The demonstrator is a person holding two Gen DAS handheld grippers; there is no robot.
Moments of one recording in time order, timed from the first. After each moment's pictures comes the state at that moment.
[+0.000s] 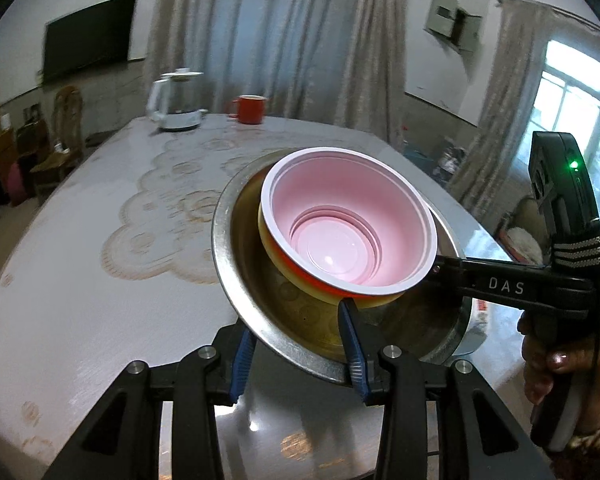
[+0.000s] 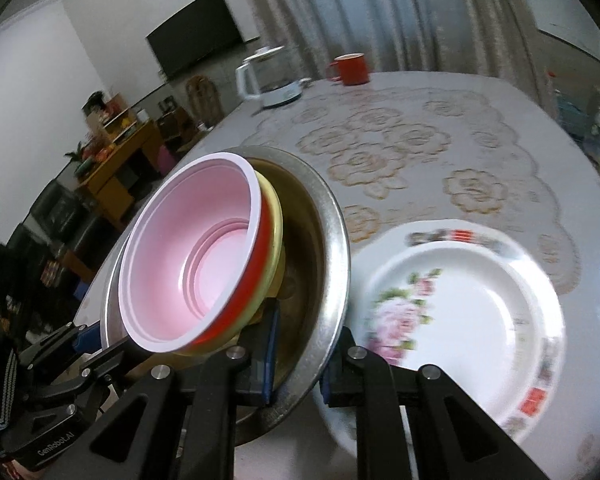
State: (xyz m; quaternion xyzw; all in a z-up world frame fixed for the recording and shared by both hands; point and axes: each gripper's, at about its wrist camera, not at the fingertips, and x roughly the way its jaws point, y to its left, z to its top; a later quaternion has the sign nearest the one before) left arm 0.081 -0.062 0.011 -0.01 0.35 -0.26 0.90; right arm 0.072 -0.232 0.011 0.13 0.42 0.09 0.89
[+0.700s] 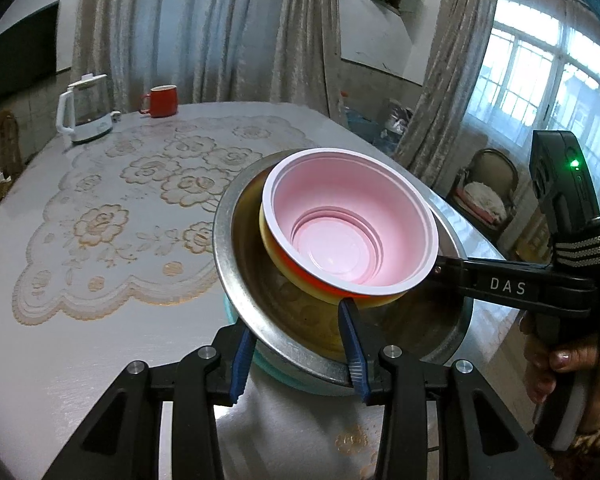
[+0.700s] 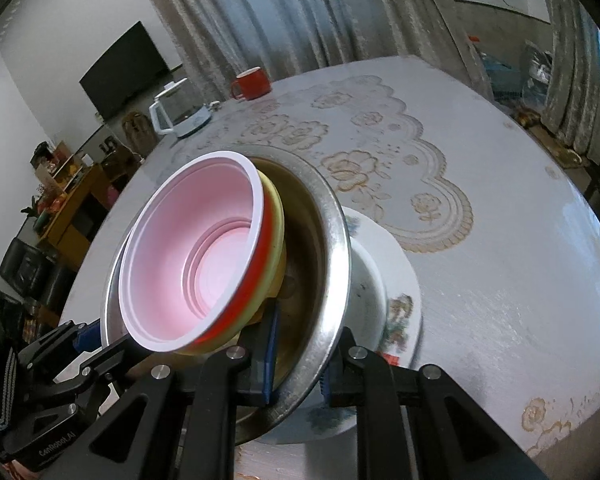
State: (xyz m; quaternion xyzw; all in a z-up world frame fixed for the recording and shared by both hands) left arm 0.093 -0.165 0.003 0.05 0.37 -0.35 0.86; right arm 0.029 -0.334 0.004 0.19 0.42 -0.02 0.89
